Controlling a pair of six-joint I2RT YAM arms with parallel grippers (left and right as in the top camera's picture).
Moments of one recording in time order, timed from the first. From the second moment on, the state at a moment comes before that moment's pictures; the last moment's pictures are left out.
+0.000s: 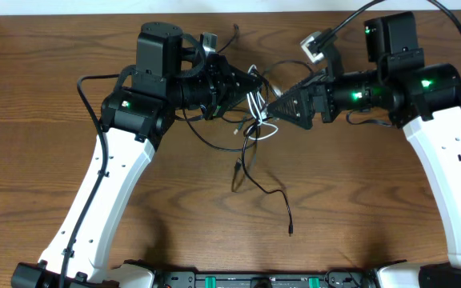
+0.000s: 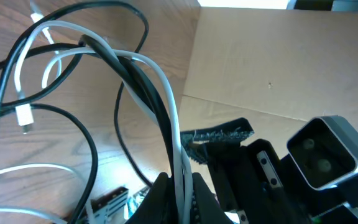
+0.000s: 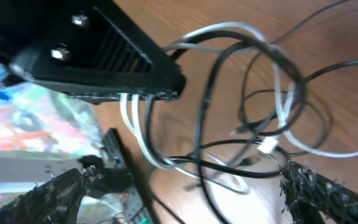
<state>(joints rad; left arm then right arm) -0.30 1.47 1.43 -0.57 0.84 -1.15 0.25 1.55 1.66 -1.07 -0.88 -0.06</state>
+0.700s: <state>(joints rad) -0.30 1.47 1.43 -0.62 0.86 -1.15 0.31 1.61 1.66 -0.98 -0.59 0.02</state>
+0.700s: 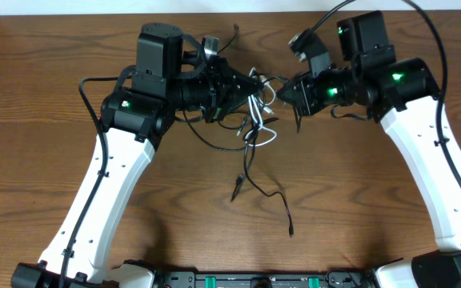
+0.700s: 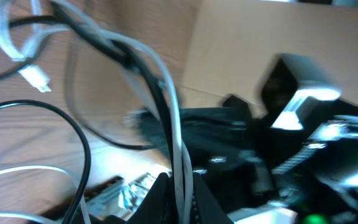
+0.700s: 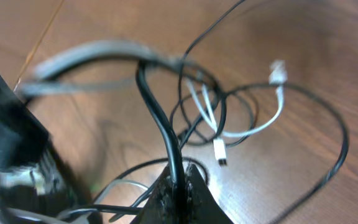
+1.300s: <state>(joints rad) -0.31 1.47 1.43 -0.87 0.59 -0.99 0.15 1.44 1.71 -0.97 0.19 0.50</state>
